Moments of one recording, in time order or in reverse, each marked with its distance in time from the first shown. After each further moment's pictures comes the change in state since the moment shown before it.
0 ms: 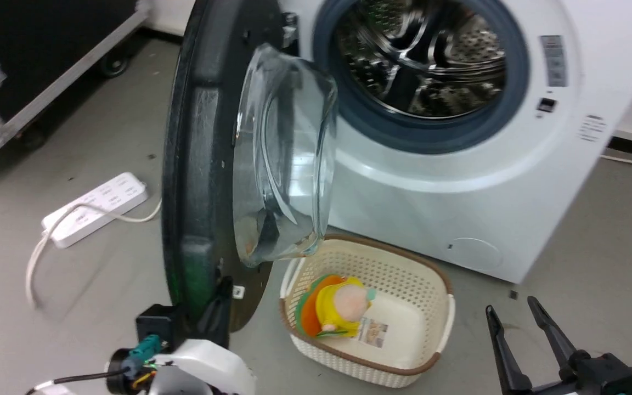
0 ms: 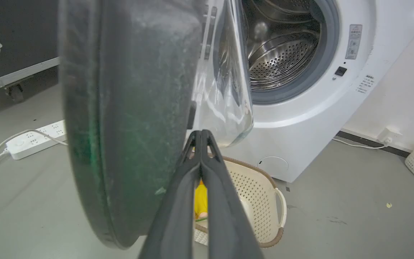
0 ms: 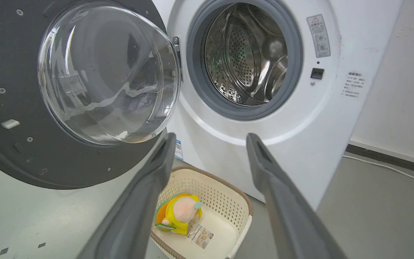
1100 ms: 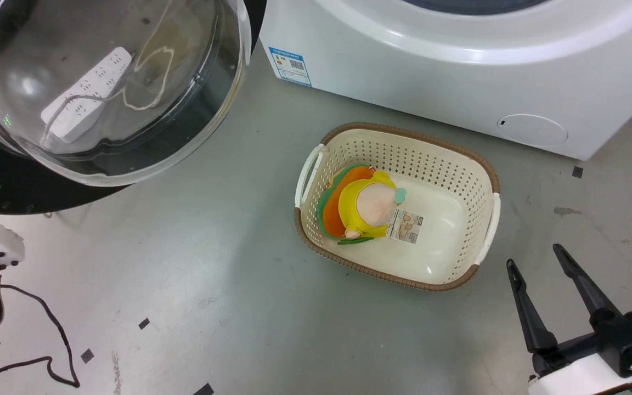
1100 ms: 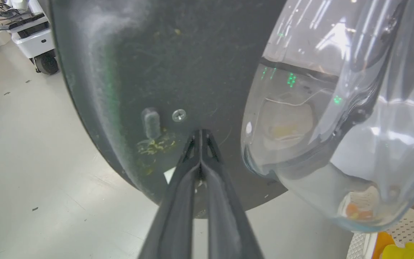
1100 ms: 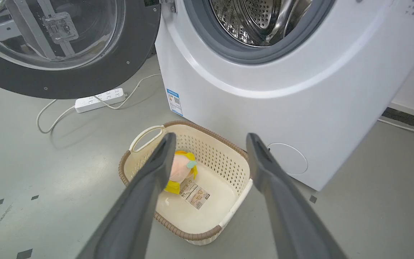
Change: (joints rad) left arm -0.478 0.382 0.332 0.494 -0.155 -0.066 -0.062; right arm -0.088 -0.097 -0.002 -0.119 -0.082 0.000 0.062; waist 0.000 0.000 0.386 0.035
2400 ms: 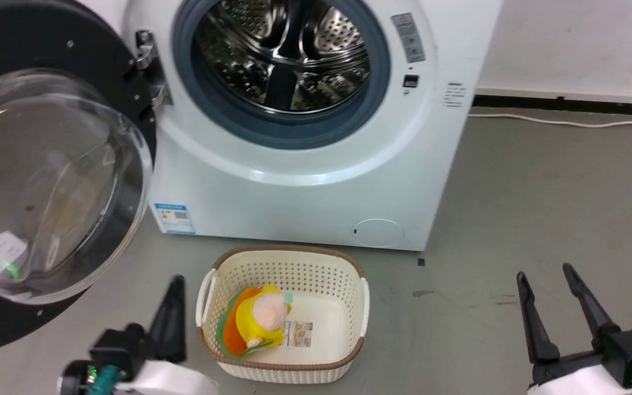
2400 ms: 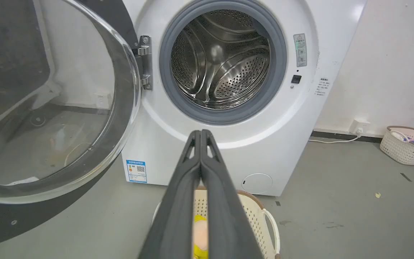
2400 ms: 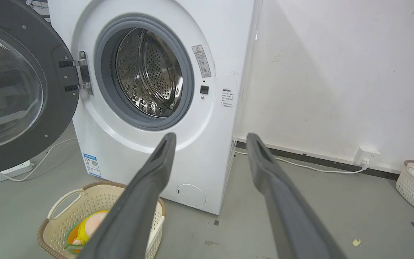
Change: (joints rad) left arm 0.520 -0.282 -0.277 -0.510 0.162 0.089 -0.132; right arm 0.011 0.095 -0.091 0.096 -0.010 0.000 -0.062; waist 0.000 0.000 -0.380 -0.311
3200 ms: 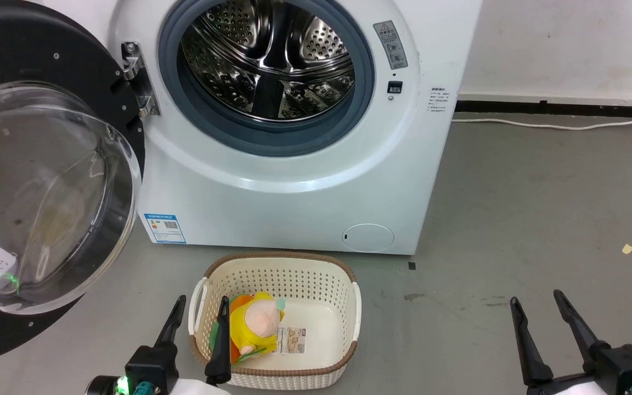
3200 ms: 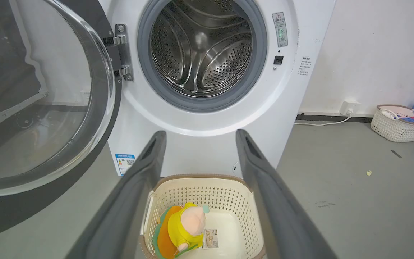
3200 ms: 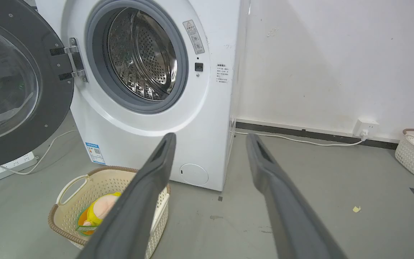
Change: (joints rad) left arm 0.041 -0.057 -0.049 0.029 0.100 0.025 -0.009; right arm 0.041 0.000 0.010 0.067 0.044 0.000 0.000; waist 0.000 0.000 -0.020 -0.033
